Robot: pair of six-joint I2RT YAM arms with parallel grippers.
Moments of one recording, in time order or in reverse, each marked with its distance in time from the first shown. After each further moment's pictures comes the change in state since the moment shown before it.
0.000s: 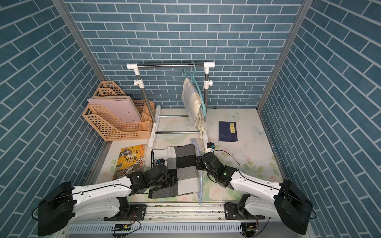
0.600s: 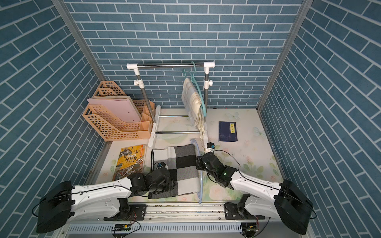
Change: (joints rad) left arm -0.069 0.031 0.019 -0.050 0.014 -0.064; right arm 0.000 -0.001 0.000 0.000 0.000 0.000
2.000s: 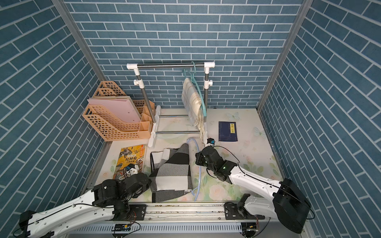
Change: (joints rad) left arm -0.005 -0.549 0.004 -0.583 -0.327 -0.370; right arm -0.067 0.037 0.111 -0.112 -0.084 0.026
